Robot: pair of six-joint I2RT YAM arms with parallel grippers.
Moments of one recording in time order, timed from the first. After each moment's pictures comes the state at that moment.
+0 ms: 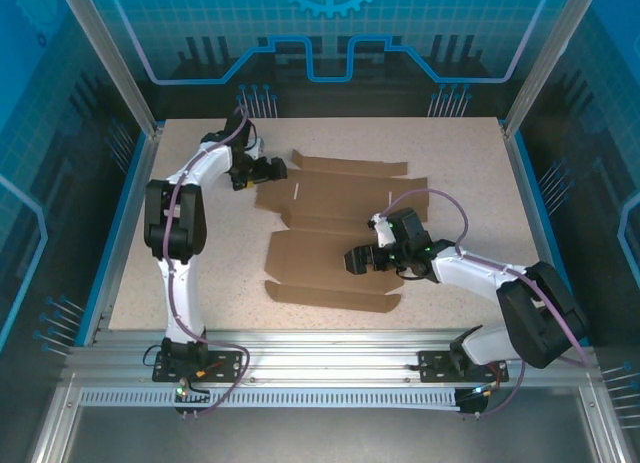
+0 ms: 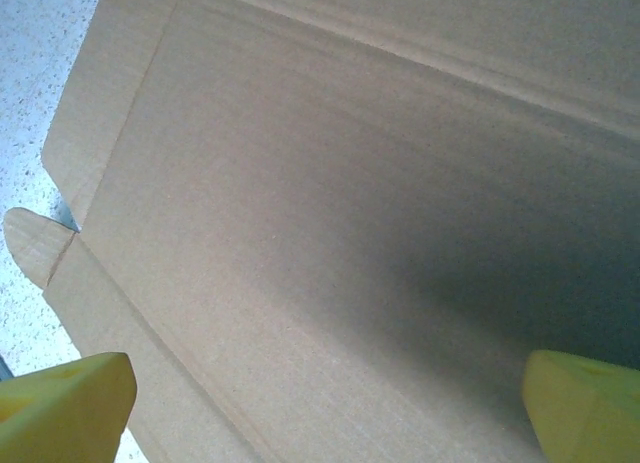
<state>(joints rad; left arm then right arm) -0.08 2.18 1.77 -0.79 0.29 -0.29 0.51 1.39 0.61 -0.11 -0.37 0.35</state>
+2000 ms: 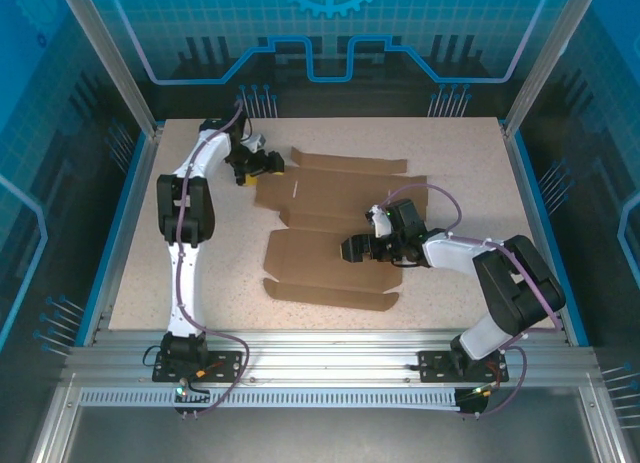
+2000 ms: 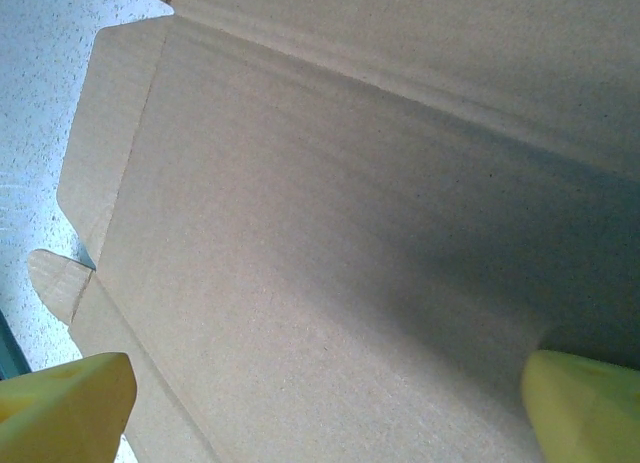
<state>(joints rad) -0.03 2.45 2.17 -1.06 0.46 -0.21 0.44 1.58 0.69 -0.03 -0.50 0.40</state>
